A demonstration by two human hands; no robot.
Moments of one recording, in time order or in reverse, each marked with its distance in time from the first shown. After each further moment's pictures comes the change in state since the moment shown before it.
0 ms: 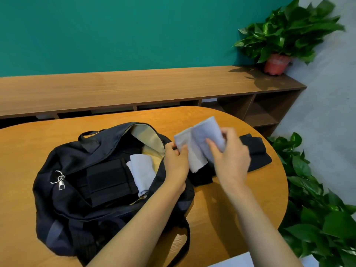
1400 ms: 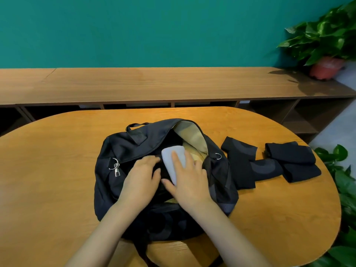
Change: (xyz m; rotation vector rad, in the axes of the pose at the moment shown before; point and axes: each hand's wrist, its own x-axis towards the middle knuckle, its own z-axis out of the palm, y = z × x) left_hand -0.011 0.022 -0.212 1.114 -0.012 0.410; right_hand -0.097 -0.103 0.111 -0.380 -0.716 -0.331
